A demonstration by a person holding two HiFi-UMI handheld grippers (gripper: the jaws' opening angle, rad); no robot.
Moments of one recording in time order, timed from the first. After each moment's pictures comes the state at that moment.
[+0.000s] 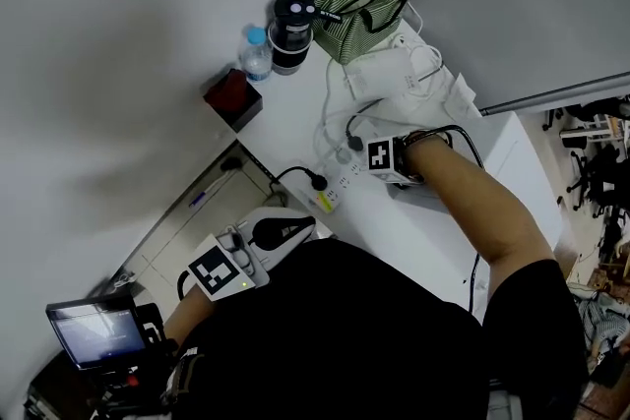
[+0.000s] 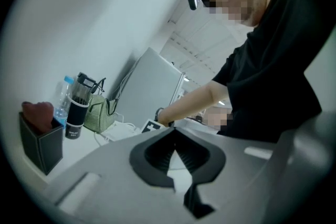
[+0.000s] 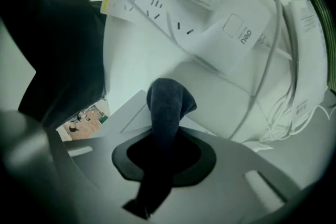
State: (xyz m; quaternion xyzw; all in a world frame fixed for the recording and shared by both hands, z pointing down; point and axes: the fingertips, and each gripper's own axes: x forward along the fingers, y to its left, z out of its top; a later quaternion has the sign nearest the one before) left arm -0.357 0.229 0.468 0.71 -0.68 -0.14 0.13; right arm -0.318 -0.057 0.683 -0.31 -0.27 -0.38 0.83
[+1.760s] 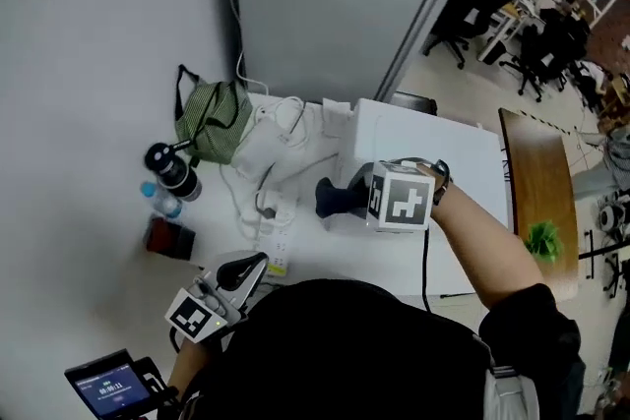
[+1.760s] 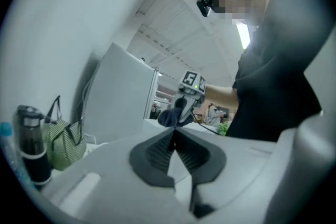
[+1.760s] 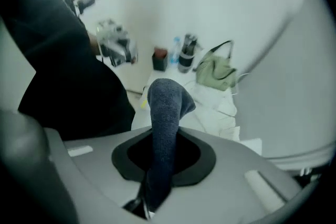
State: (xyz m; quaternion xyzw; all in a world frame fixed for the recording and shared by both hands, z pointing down) left arm -0.347 0.159 0.388 0.81 -0.58 -0.06 0.06; right arm -0.295 0.010 0.418 -0.24 -0.78 -0.21 0.55
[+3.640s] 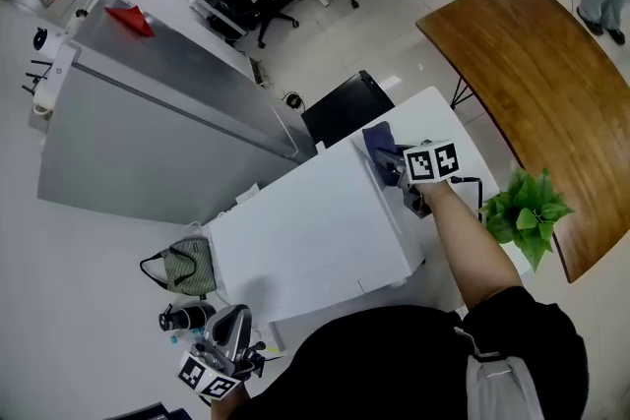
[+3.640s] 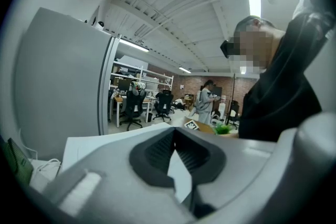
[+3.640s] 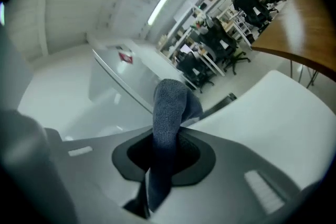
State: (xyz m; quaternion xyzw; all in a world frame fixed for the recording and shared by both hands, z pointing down) left arm -0.109 -0.121 0.316 0.84 -0.52 0.06 0.13; right arm 0.030 -0.442 0.585 0.20 -0.87 0.44 0.03
